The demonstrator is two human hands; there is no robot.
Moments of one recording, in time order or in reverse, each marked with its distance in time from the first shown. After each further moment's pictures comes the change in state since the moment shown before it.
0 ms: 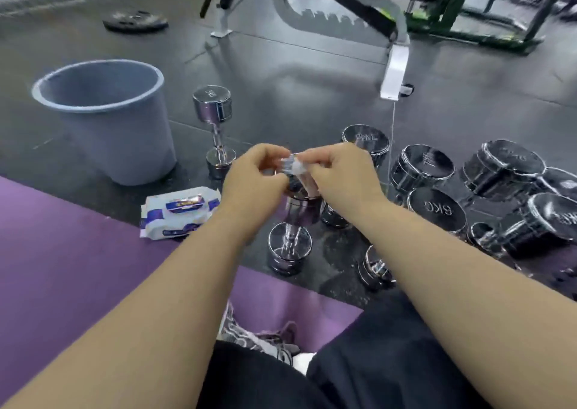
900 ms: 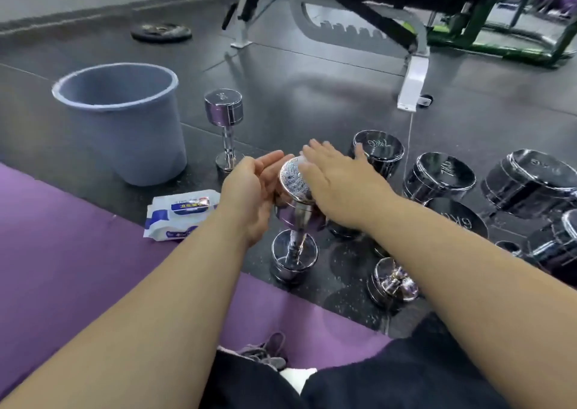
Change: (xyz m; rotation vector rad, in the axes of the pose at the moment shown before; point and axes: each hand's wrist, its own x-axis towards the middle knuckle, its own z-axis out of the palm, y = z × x) left_hand 0.021 -0.018 0.009 -0.804 -0.013 -0.403; right_hand -0.005 -0.002 -0.008 -0.659 -0.362 -0.172
